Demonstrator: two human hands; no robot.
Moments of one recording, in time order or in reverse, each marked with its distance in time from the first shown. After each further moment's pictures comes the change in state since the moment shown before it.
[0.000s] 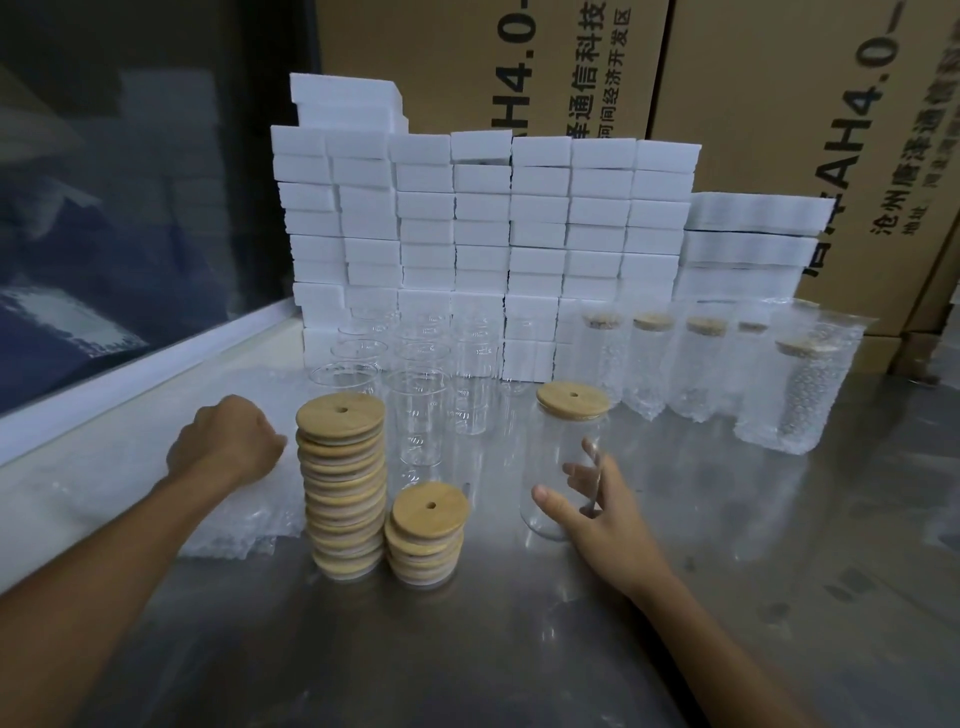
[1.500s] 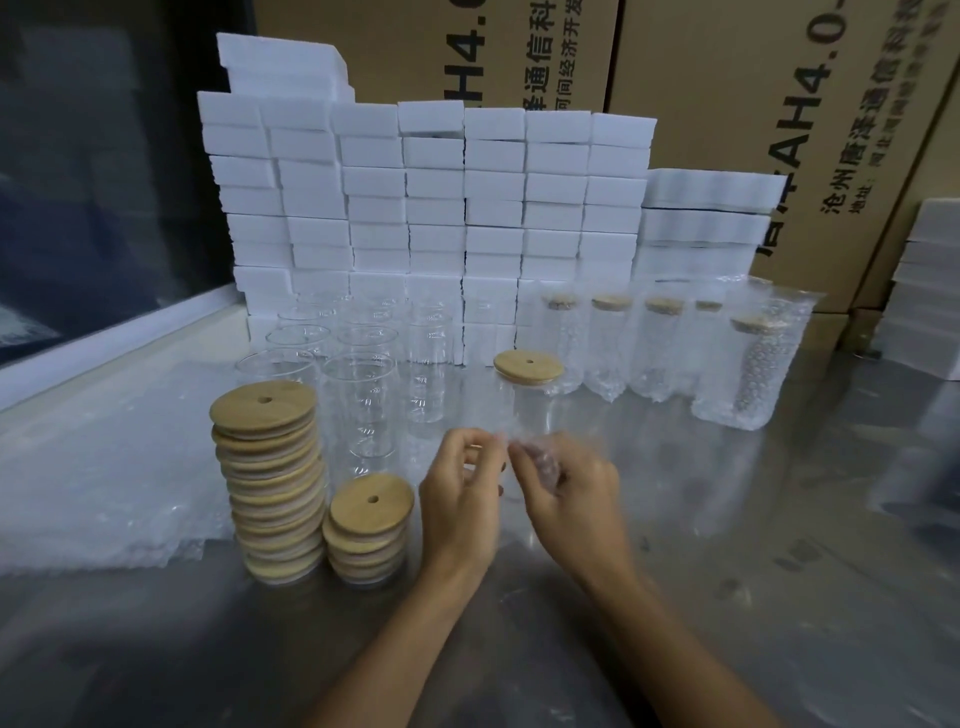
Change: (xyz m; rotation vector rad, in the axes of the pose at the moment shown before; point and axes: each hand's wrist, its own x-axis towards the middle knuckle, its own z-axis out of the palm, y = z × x) left_hand -0.156 0.137 0.117 -1.222 -0.239 0.253; right_hand -0.004 -0.020 0.000 -0.315 0.369 -0.453
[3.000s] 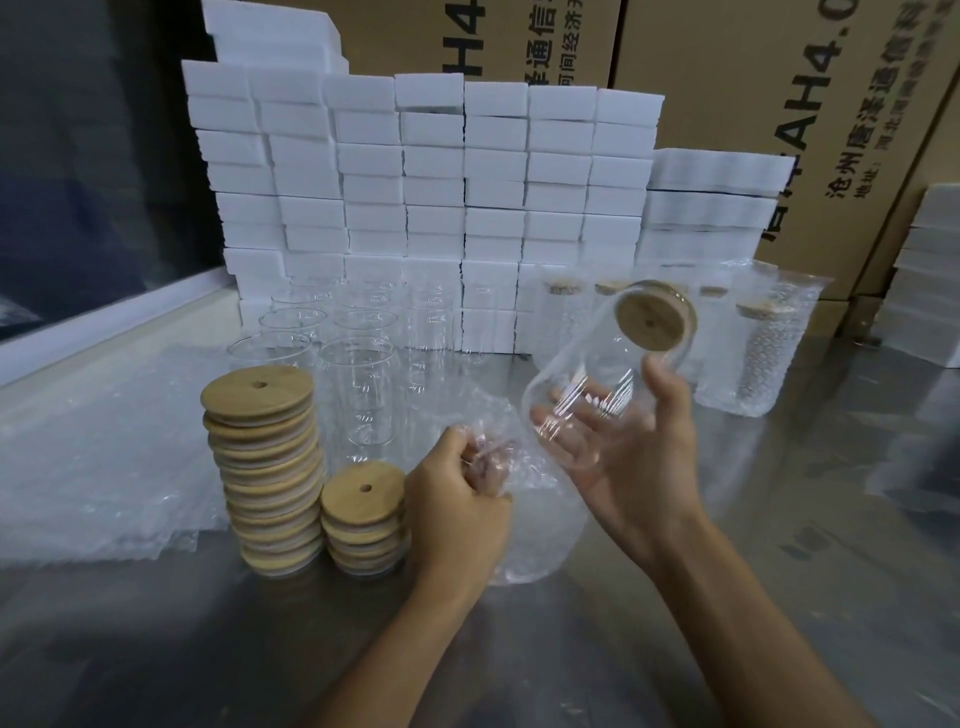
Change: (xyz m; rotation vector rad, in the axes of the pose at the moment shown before) left_hand -0.007 -0.002 -0.013 0.253 0.062 0.222; right_hand 0.030 -0.037 -0.043 1.329 -0.125 0.760
